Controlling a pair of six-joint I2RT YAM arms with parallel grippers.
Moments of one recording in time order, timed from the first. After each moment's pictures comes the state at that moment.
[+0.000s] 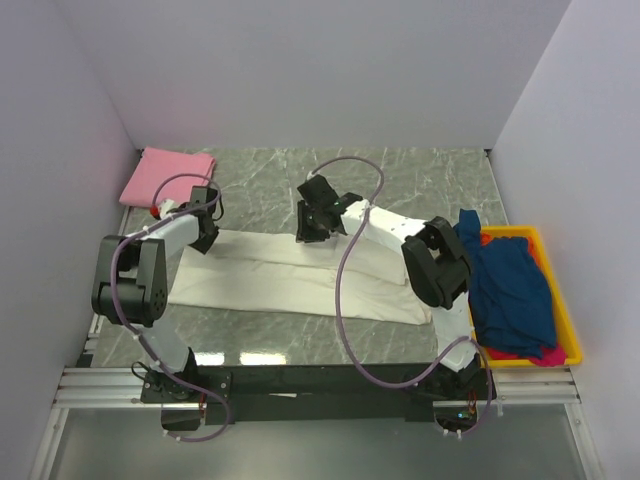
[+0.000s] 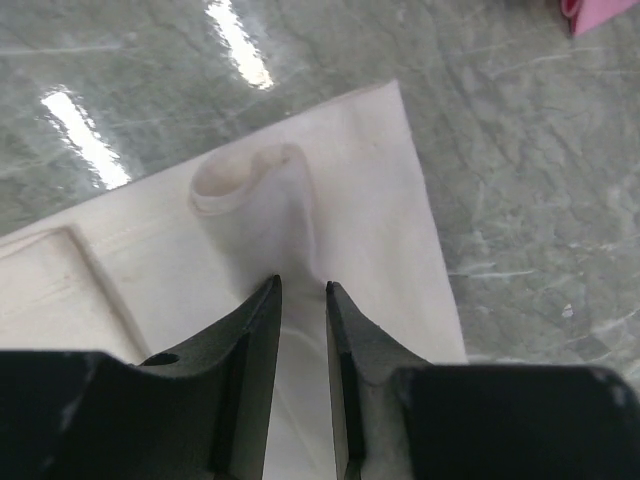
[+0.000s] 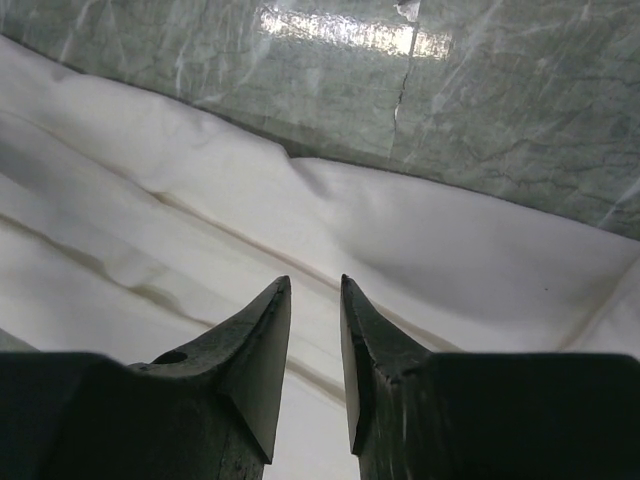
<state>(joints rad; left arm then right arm) -0.10 1.73 1.03 -0.43 -0.47 -1.16 0.71 2.05 1.57 -0.45 -0.02 0.64</state>
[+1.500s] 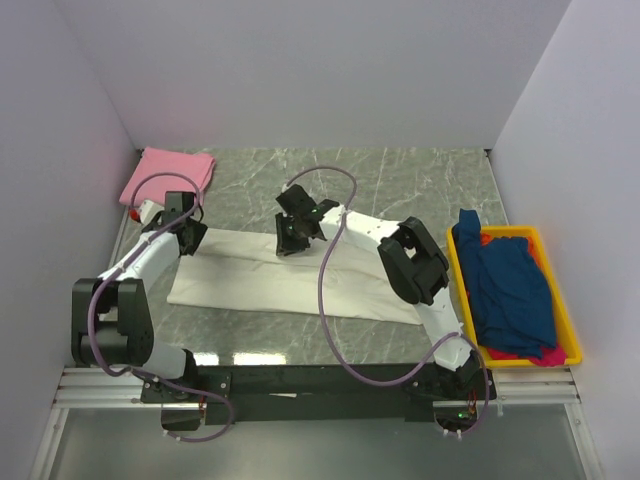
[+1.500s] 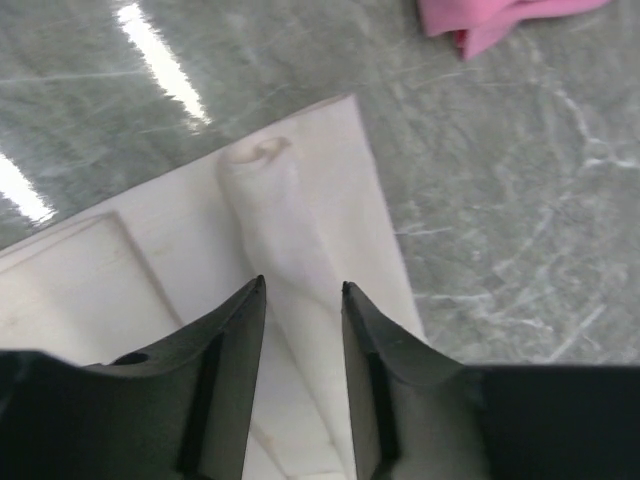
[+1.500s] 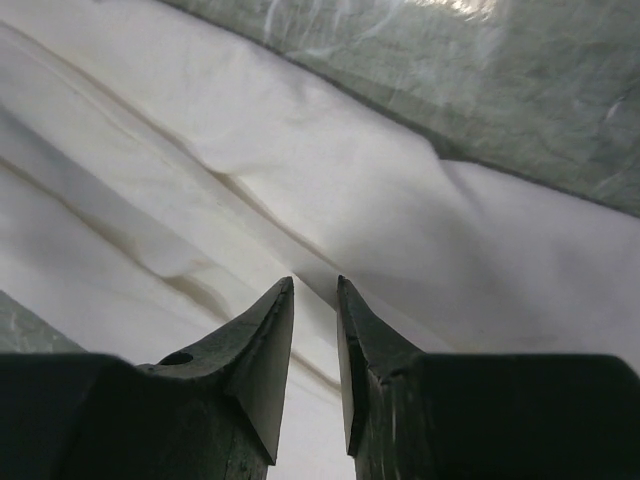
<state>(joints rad) -0.02 1.45 0.87 -0.35 -0.35 -1.11 0.78 2.21 1.71 -0.47 -0.11 0.63</state>
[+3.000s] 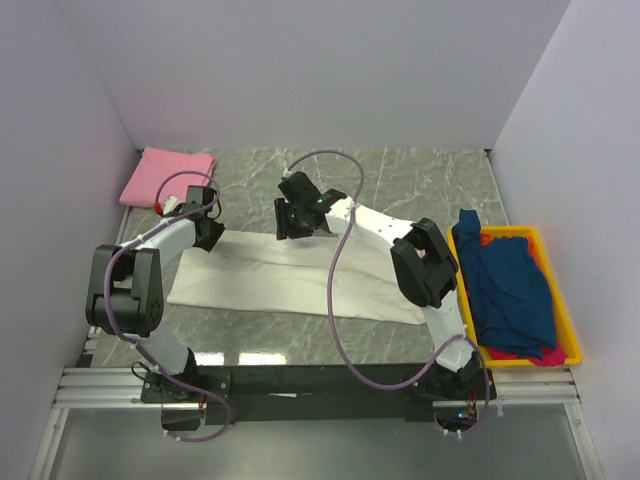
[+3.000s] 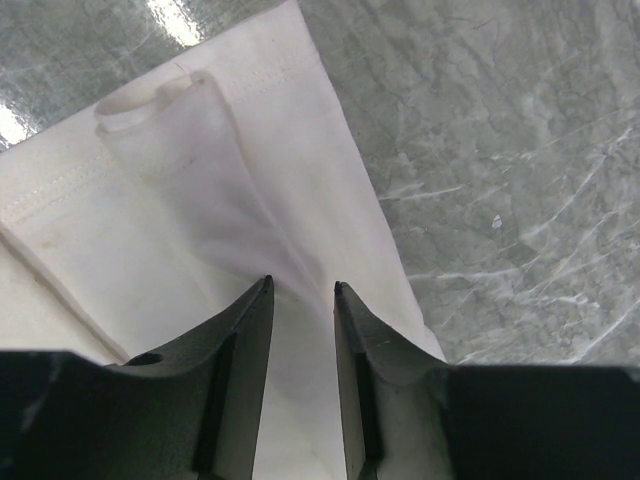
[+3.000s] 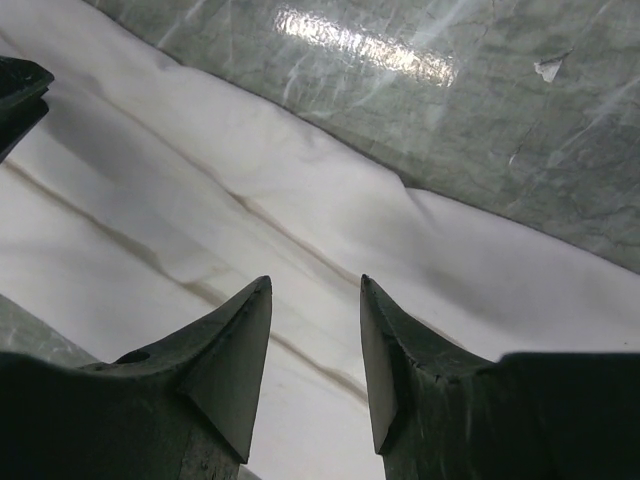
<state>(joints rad) -0.10 1.65 0.98 -0.35 -0.30 -1.10 0.78 2.14 1.75 -0.51 -0.02 0.55</state>
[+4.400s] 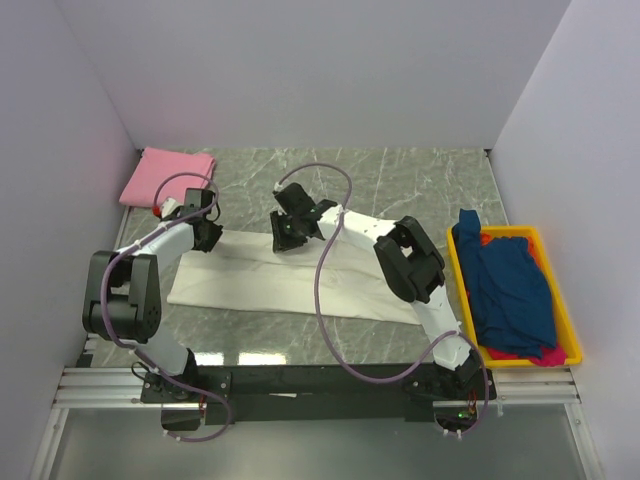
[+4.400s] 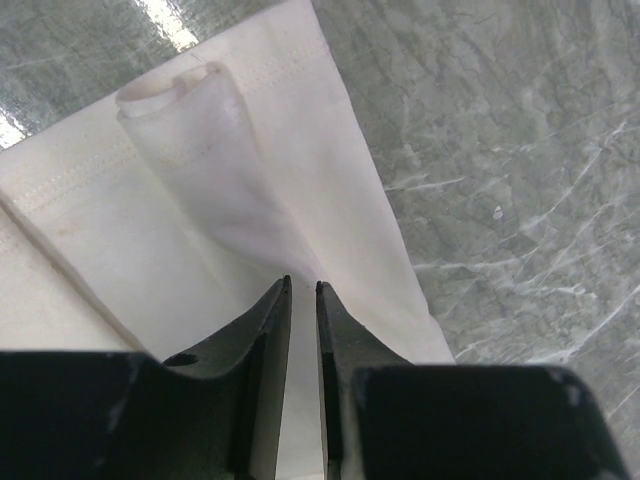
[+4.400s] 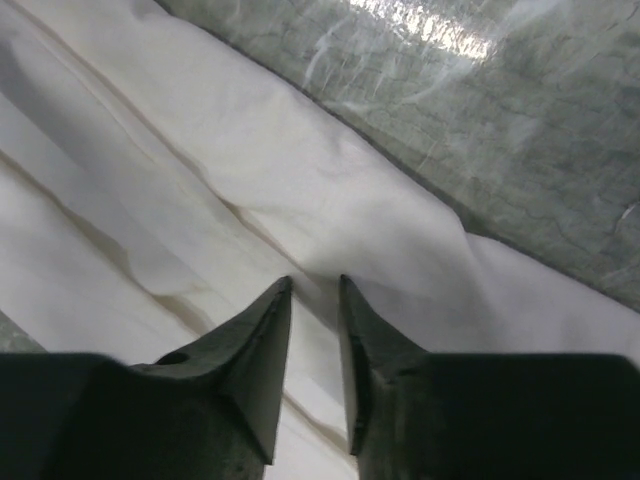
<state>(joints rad) -0.10 1.61 0.95 -0.34 -0.30 -1.11 0.78 2.25 1.74 -0.40 -0.14 0.49</state>
